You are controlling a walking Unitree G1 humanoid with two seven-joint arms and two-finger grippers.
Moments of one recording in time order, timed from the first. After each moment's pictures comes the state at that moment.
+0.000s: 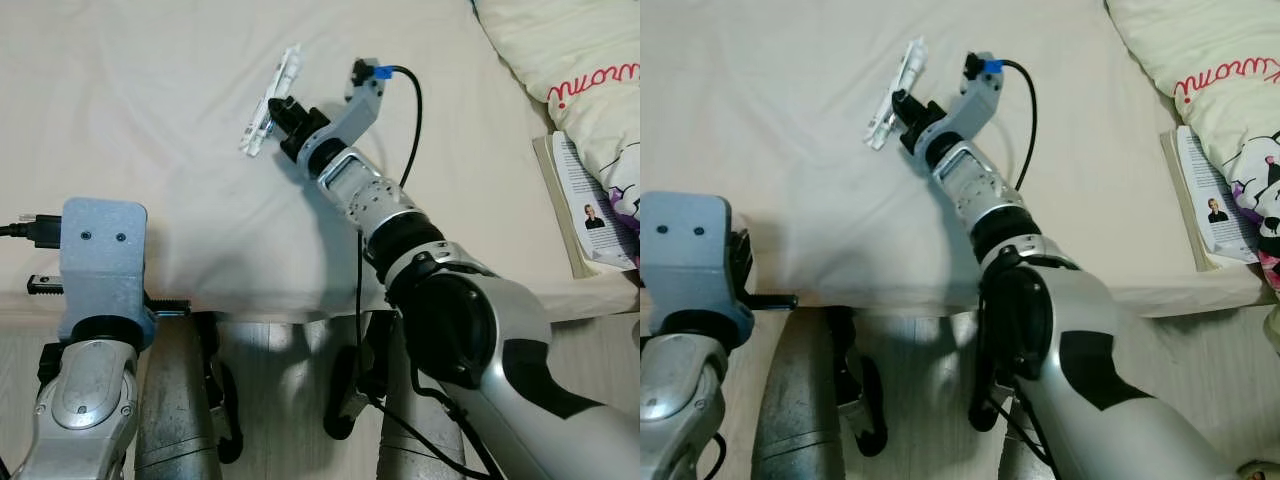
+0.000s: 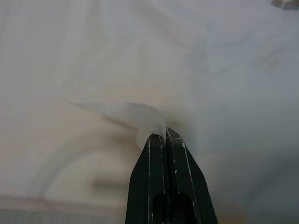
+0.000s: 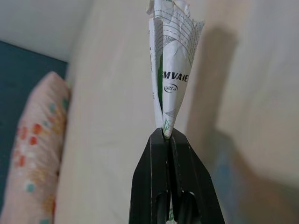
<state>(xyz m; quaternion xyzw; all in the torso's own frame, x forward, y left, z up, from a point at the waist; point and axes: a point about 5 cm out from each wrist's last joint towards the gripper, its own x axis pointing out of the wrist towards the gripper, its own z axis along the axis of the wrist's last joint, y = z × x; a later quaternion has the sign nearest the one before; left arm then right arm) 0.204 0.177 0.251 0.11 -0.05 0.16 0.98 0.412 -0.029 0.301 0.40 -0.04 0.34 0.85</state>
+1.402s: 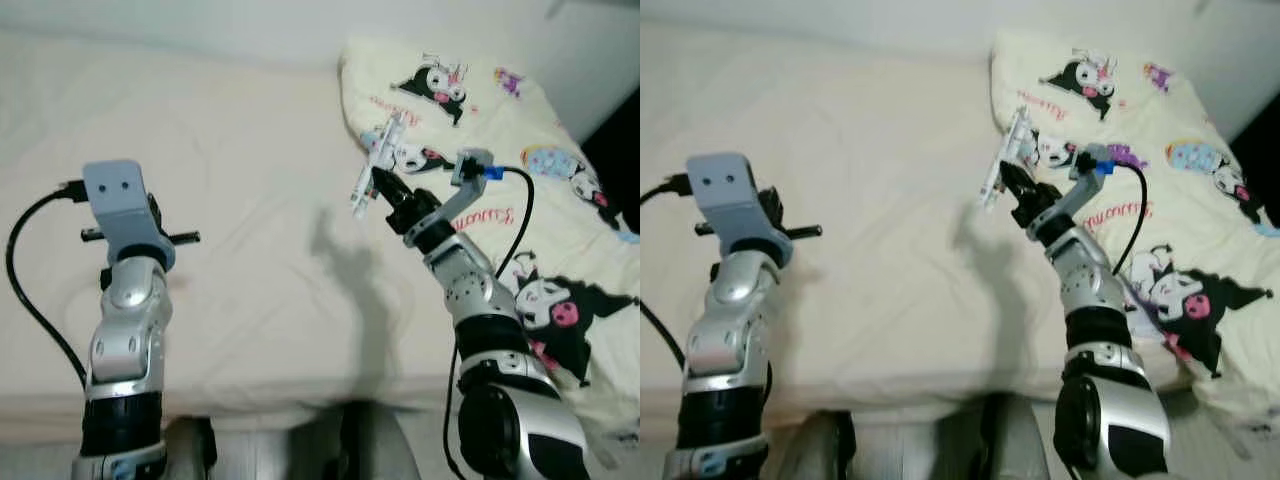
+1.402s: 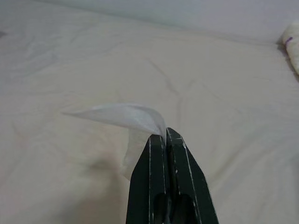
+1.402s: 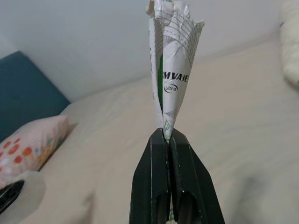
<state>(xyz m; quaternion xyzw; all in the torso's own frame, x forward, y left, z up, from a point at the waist) 0.327 0.198 0.203 -0.01 -0.08 0.16 0.98 0.390 -0.160 0.202 0.27 -0.08 0.26 0.92</state>
